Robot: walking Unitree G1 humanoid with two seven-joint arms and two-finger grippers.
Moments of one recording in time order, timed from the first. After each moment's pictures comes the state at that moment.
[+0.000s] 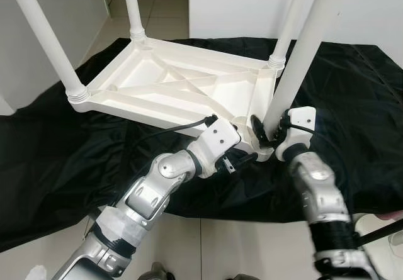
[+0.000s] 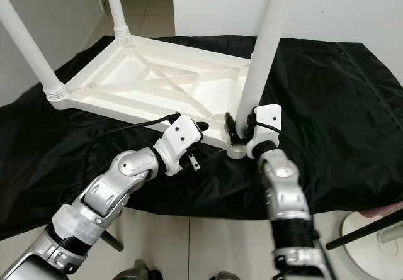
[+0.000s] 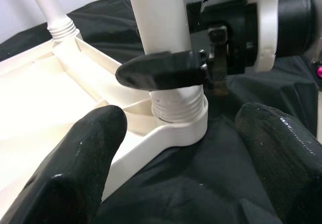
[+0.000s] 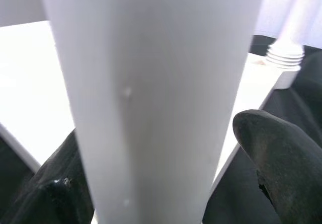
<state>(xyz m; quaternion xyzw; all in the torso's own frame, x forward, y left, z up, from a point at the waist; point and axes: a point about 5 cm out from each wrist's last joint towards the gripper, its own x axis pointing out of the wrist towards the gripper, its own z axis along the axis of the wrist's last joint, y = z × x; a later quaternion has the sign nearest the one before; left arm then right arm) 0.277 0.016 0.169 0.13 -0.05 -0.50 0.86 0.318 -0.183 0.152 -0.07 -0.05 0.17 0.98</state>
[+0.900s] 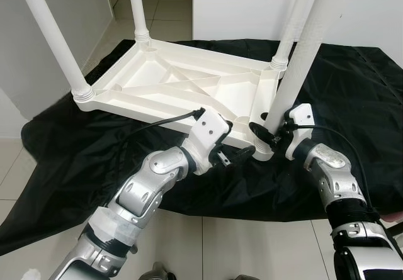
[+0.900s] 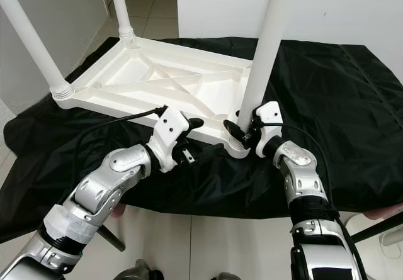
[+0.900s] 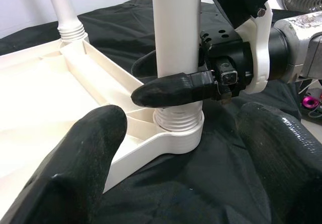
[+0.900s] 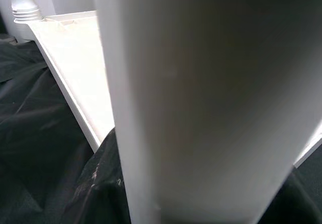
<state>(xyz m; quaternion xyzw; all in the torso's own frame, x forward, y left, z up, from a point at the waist) 0.277 0.024 0.180 0.06 -0.04 -0.50 0.86 0.335 -0.200 0.146 -0.08 -0.02 0.31 0.95</state>
